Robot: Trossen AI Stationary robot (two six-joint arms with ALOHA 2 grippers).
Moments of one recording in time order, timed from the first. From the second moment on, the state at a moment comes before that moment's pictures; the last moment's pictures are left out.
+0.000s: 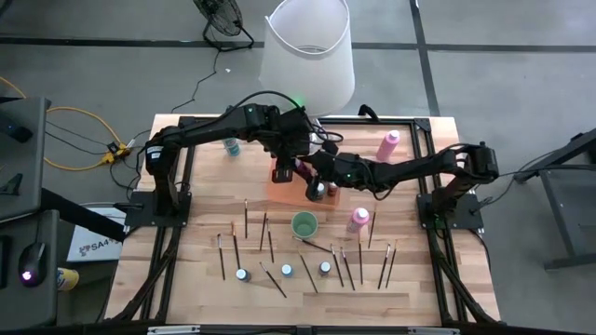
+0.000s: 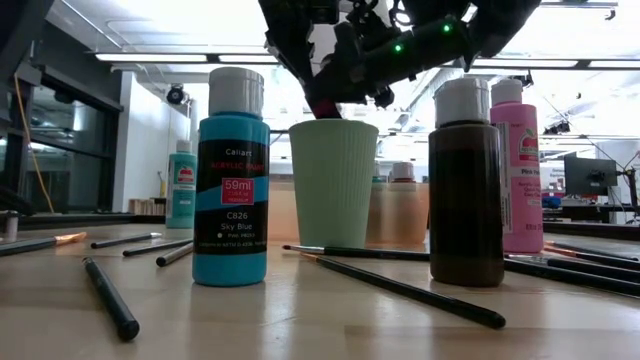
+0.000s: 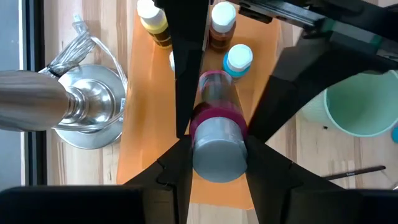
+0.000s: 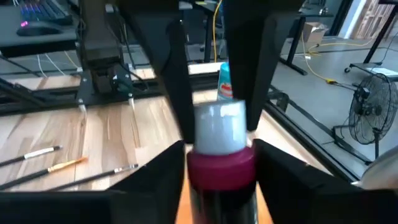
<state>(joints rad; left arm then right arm) 0.24 1.84 1.96 -1.22 0.05 0.26 -0.08 1.62 0.89 0.52 0.26 0.03</state>
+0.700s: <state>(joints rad) 0.24 1.80 1.96 -1.27 -0.08 0.23 -0.08 1.62 0.89 0.52 0.40 0.31</state>
